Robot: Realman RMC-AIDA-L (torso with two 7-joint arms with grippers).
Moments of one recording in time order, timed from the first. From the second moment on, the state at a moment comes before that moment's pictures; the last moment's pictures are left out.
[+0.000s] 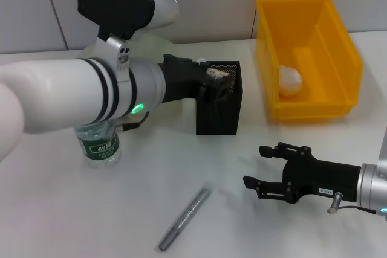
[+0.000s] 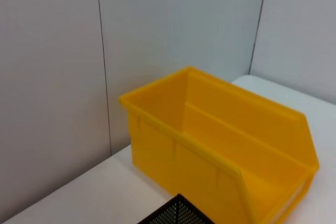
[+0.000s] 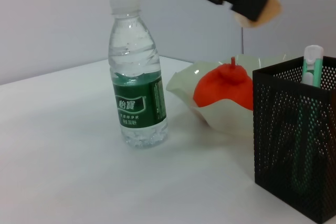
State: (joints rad) left arm -0.49 -2.08 1.88 1.50 2.47 0.76 -2.86; right arm 0.38 2.08 2.25 0.48 1.39 -1.28 1.01
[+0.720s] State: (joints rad) left arm -0.64 -2.08 1.93 1.18 2.37 0.50 -2.83; right arm 0.39 2.08 2.25 0.48 1.39 -1.27 1.03
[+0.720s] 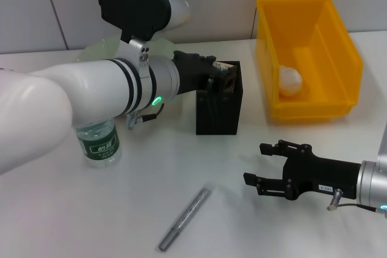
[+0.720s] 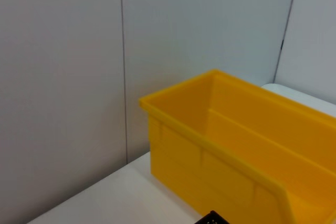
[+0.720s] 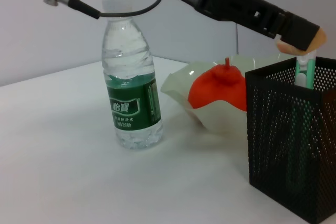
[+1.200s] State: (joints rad) left arm -0.67 -2.08 1.94 1.12 2.37 0.45 -2.82; right arm 0.39 2.08 2.25 0.48 1.39 -1.26 1.03
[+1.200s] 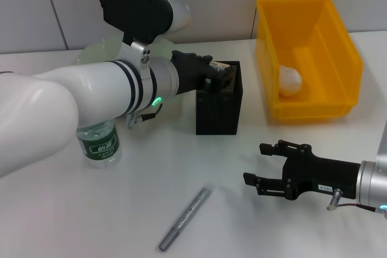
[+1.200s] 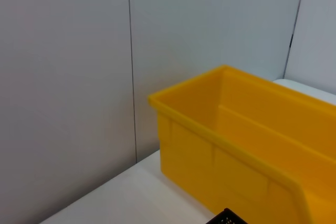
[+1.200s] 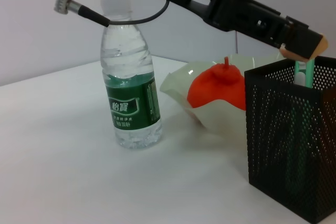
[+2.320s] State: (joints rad) left arm -0.48 -2.07 1.80 1.59 2.12 0.68 -2.46; right arm 0.38 2.08 2.25 0.48 1.38 -1.27 1.06
